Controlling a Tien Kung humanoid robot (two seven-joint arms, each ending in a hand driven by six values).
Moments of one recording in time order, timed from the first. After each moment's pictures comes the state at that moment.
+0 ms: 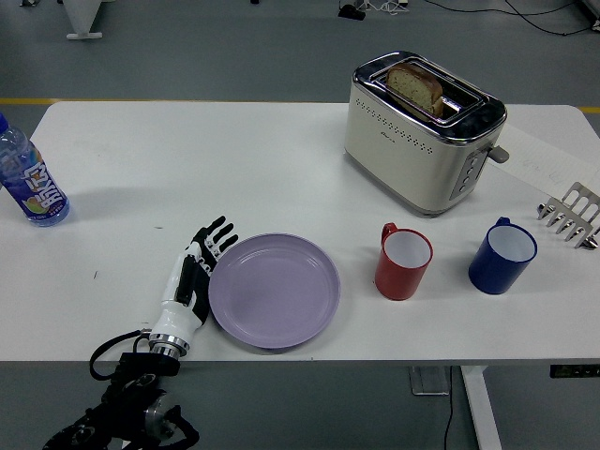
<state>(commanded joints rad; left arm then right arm) -0.18 0.00 -0.97 -1.07 0.76 0.15 -0.50 0.16 -0.05 1.10 0.26 -0.35 -0.46 -0.32</state>
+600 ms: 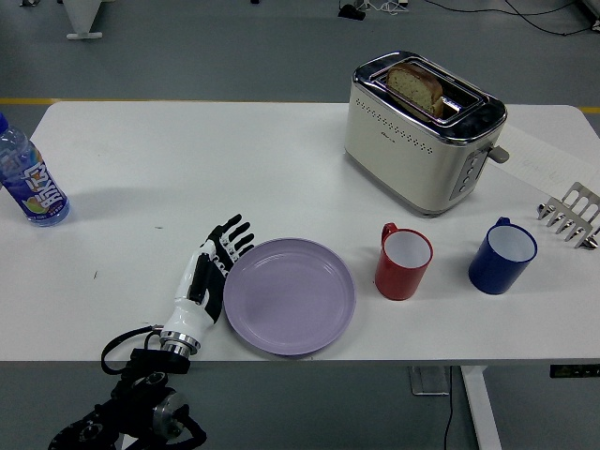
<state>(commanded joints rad) -0.21 0.00 -0.92 -1.07 0.75 0.15 -0.50 0.16 -0.05 1.11 0.26 -0.35 -0.46 -0.32</state>
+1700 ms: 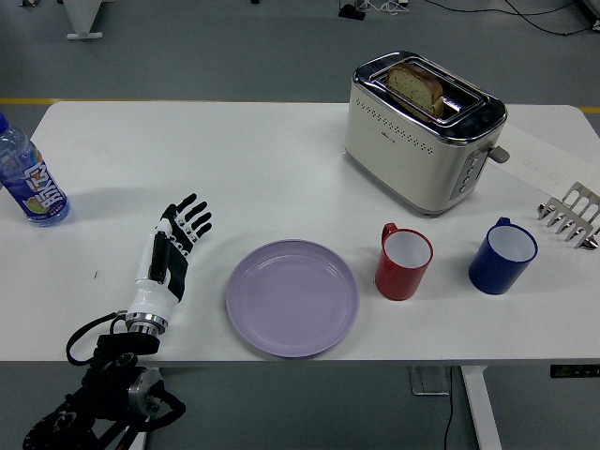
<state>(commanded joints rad) -0.17 0.00 -1.17 -1.13 0.83 0.17 -0.43 0.16 -0.05 1.10 0.26 -0.34 -0.46 -0.31</state>
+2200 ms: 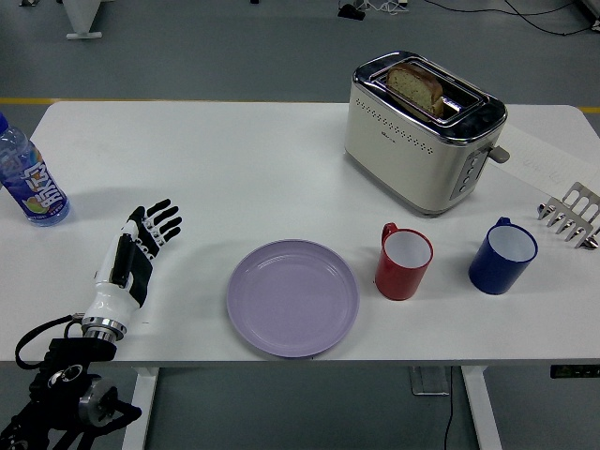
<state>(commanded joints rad) -0.04 0.03 -1.36 -1.30 1.02 0.05 -0.26 0.15 -0.05 1.10 0.26 -0.33 -0.46 -0.31</state>
